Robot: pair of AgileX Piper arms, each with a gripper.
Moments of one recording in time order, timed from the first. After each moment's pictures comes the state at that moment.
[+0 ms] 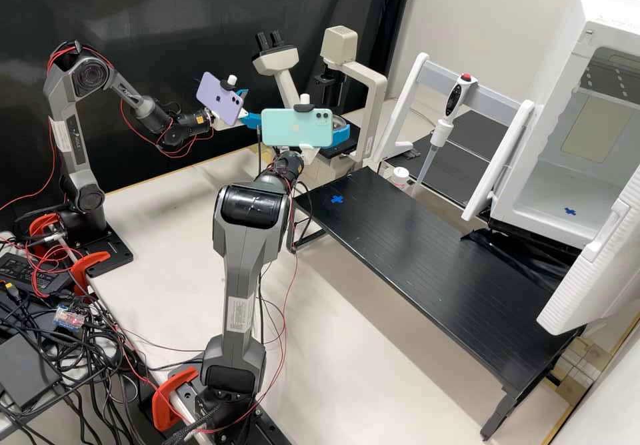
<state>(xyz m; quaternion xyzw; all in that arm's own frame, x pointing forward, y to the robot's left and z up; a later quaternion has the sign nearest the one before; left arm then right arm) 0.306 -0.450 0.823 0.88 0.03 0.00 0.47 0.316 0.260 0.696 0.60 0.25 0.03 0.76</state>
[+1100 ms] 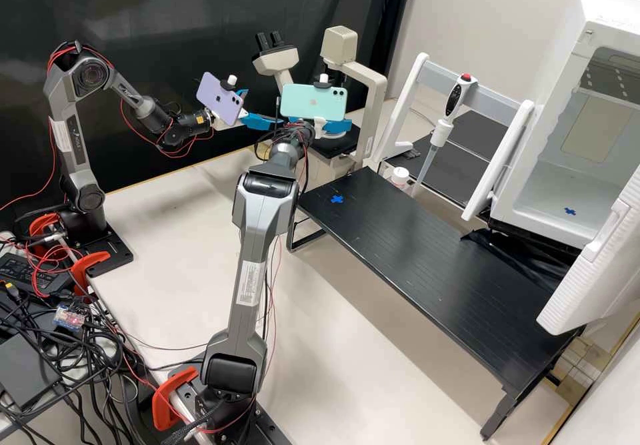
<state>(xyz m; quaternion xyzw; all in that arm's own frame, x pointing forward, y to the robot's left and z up) 0.306 -0.450 0.823 0.88 0.03 0.00 0.47 0.415 0.301 0.645 0.62 0.25 -0.08 0.74</state>
